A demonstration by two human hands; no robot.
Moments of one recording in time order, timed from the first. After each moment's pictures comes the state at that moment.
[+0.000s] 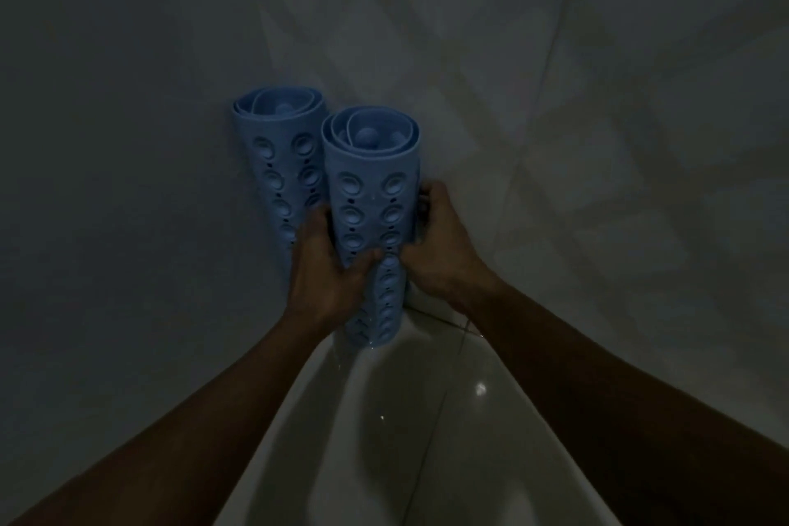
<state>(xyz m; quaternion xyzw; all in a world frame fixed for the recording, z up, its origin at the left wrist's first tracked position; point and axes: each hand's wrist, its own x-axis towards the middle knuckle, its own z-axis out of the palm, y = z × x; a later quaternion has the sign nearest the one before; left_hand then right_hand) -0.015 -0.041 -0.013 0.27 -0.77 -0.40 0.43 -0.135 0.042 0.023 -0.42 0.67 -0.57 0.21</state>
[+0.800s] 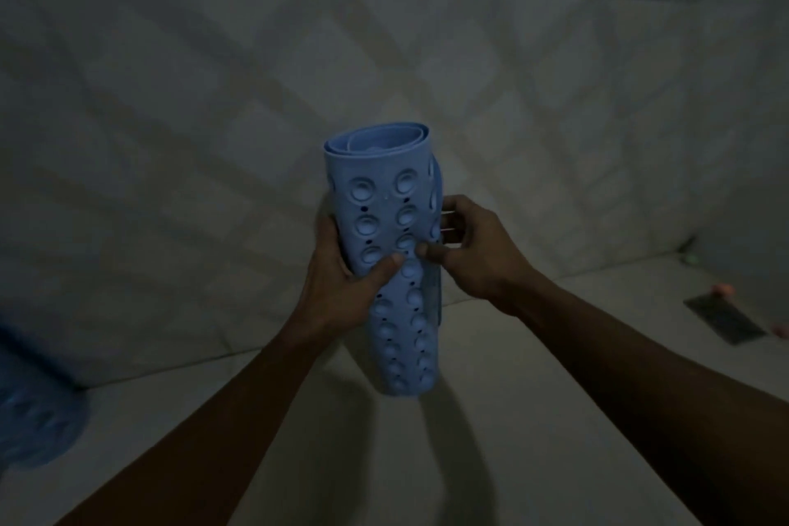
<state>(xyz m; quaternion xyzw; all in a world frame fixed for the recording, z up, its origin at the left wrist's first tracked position) -0.159 0.222 0.067 -0.02 -0.74 -0.65 0.19 -0.208 0.400 0.115 -0.16 0.83 -0.53 0.03</state>
